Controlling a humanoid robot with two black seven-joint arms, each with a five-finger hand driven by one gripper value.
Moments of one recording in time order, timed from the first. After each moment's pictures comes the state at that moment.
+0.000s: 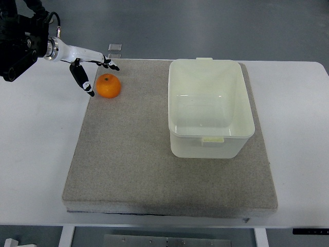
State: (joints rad) left arm -1.43 0.36 0.55 -0.41 0.94 -0.42 -0.60; right arm 0.10 0.00 -0.05 0.23 0.07 -0.24 0.10
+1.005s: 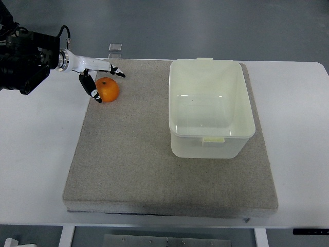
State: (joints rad) left arm -1.34 0.29 0.56 -0.34 0.95 -0.34 -0.60; right arm 0.10 0.00 -0.05 0.23 0.07 -0.24 0.10
